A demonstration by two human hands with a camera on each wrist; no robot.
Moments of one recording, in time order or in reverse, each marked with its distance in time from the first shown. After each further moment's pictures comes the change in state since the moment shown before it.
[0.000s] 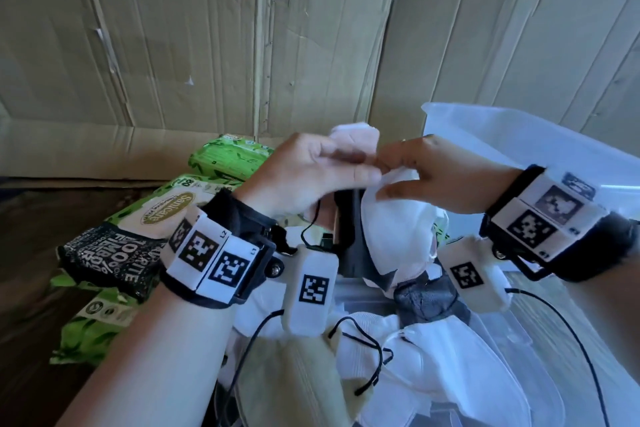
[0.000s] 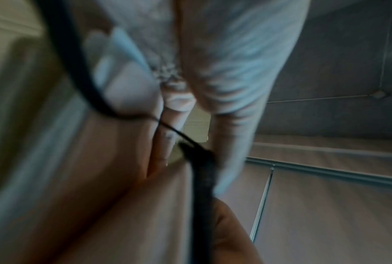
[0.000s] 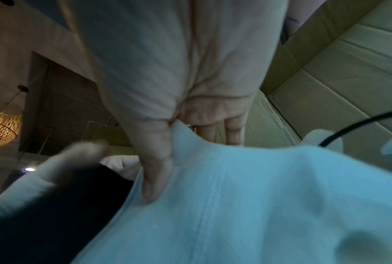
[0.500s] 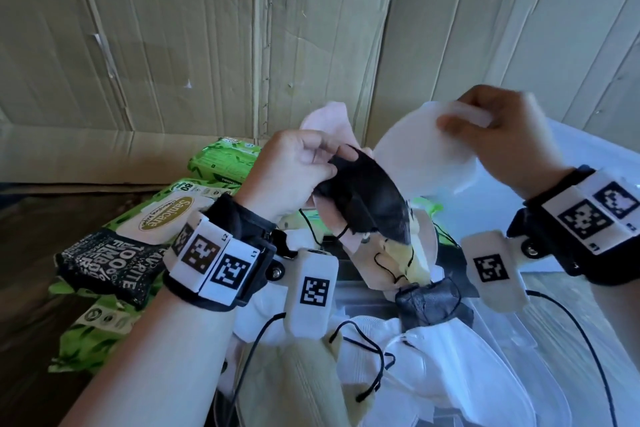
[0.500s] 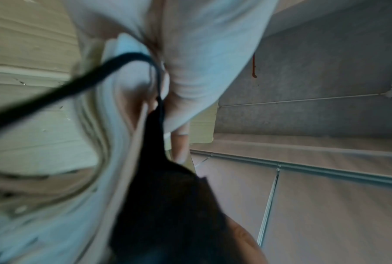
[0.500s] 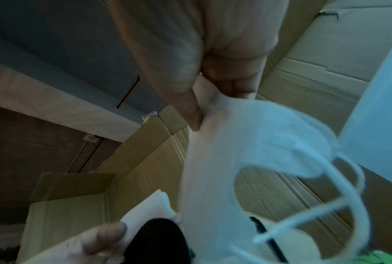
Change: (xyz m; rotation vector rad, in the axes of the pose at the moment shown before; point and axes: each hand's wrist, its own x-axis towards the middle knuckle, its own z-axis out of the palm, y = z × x) left_hand 0.006 -0.010 0.000 -0.100 0.128 0.050; right_hand -0.013 0.041 -0.019 0.221 0.666 0.249
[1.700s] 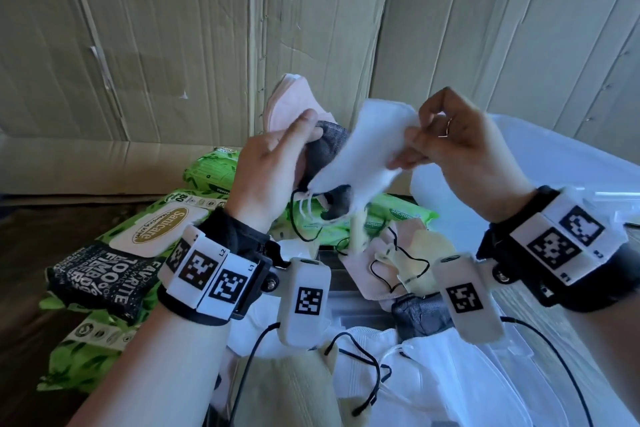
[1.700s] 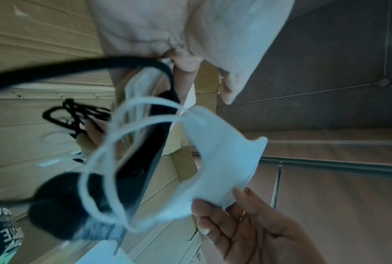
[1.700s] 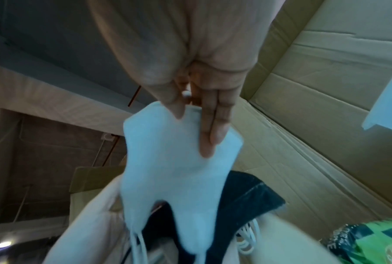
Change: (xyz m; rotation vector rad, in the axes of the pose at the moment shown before) left_hand 0.009 -0.004 -0.005 -0.133 0.312 0.087; right_hand -0.013 -0.032 0.023 0.502 -0.114 -0.001
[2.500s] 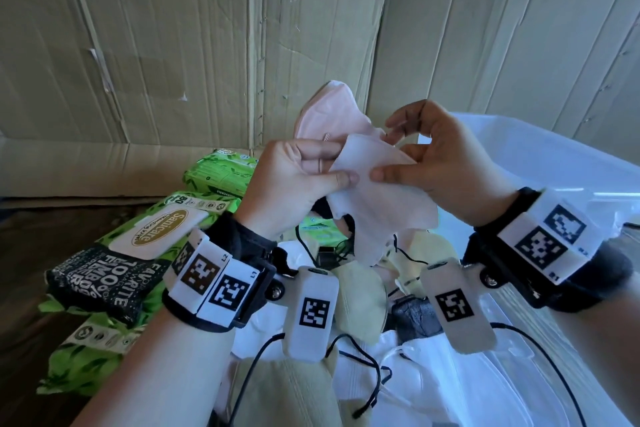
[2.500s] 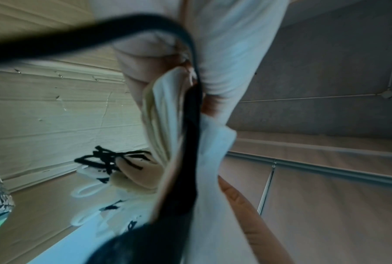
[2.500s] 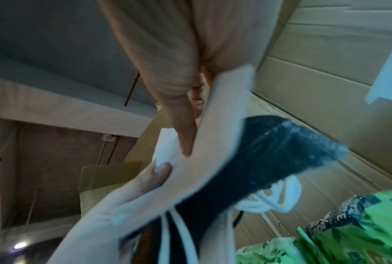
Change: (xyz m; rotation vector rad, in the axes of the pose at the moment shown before) left_hand -0.014 0.005 0.012 -0.111 -0.270 0.016; right_hand -0.003 -0.001 0.010 0.019 -0.108 0.094
